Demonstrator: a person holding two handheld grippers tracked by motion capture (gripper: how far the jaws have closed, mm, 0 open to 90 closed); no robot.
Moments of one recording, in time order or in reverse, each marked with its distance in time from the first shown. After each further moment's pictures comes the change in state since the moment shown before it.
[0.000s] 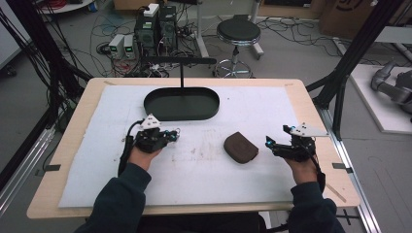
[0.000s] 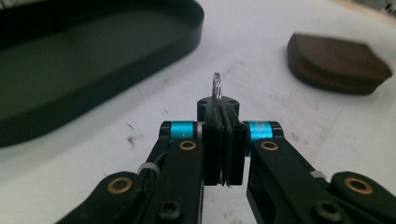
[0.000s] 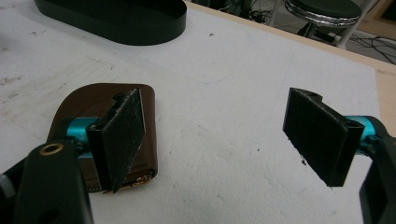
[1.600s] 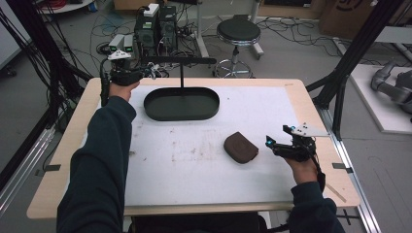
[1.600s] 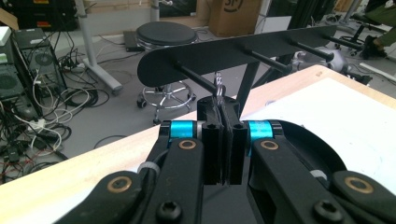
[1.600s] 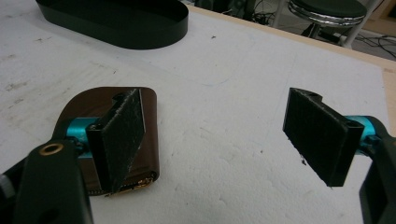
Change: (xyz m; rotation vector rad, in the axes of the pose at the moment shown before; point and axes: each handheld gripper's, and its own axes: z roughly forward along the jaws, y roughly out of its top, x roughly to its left) left arm 0.157 0.119 0.000 -0.196 0.162 -0.063; right arm -0.004 -0.003 0.001 -0.016 0.020 0.020
